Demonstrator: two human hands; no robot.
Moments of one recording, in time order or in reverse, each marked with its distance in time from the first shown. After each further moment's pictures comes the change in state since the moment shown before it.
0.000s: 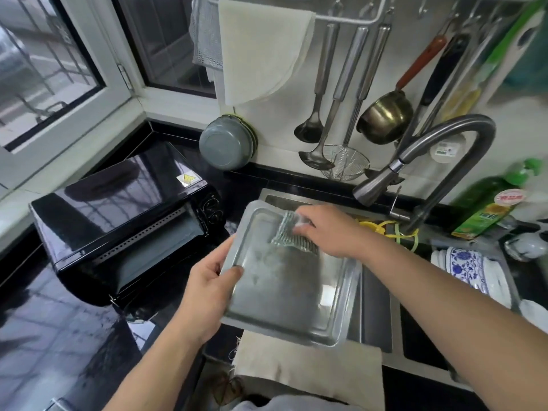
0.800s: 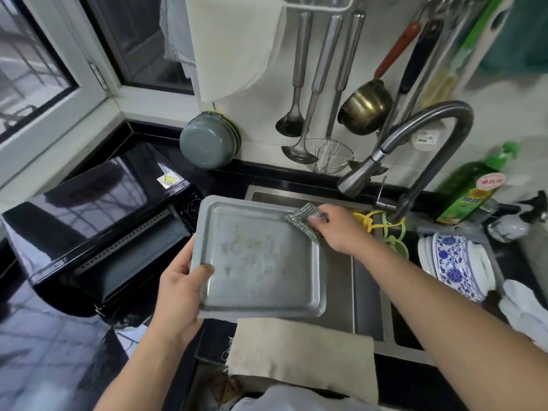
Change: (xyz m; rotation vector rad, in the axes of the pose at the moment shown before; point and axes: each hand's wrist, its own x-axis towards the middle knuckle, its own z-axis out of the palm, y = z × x) left_hand 0.003 -0.002 -0.006 -0.159 0.223 -0.075; right_hand -0.001 0.062 0.024 0.210 0.226 0.313
